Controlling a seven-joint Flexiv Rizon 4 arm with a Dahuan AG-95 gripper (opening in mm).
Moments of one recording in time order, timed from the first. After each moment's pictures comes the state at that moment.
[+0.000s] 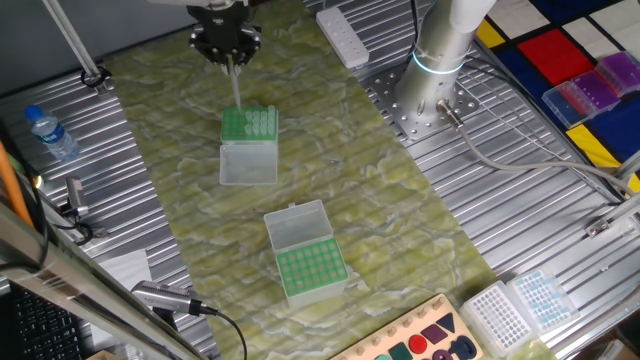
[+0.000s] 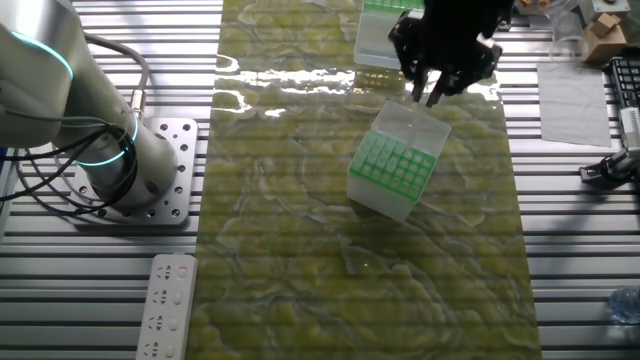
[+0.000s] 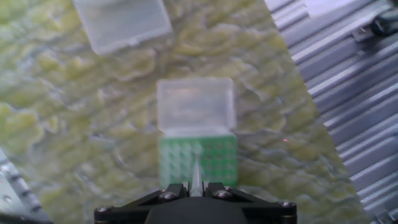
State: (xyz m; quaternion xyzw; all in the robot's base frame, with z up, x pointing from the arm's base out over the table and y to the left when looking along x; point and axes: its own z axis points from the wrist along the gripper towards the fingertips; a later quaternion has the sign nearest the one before) arm 0.492 -0.038 0.317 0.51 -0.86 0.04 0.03
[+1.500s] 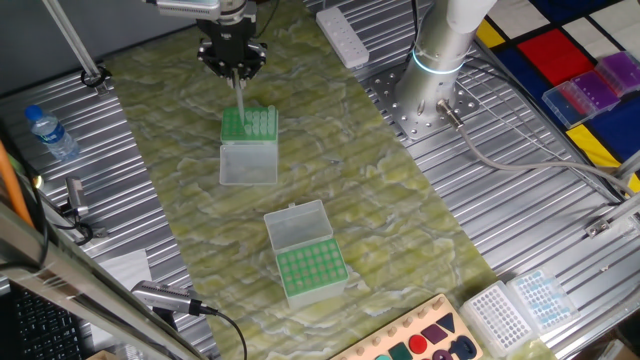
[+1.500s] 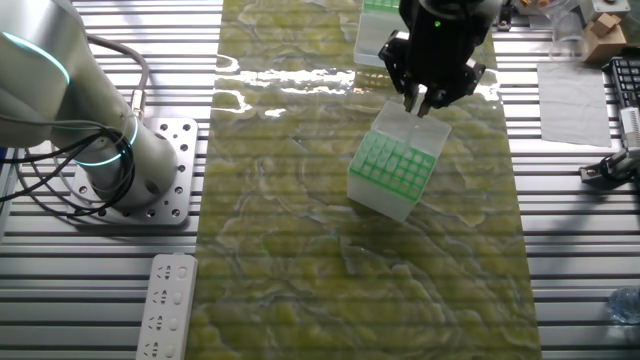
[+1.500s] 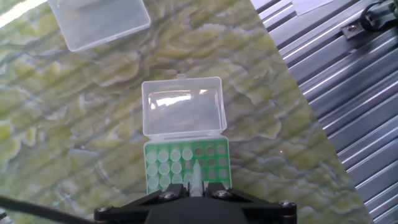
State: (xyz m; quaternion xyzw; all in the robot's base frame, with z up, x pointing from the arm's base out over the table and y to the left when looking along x) arm 0.490 -0.032 0.284 0.50 -0.87 0.03 0.01
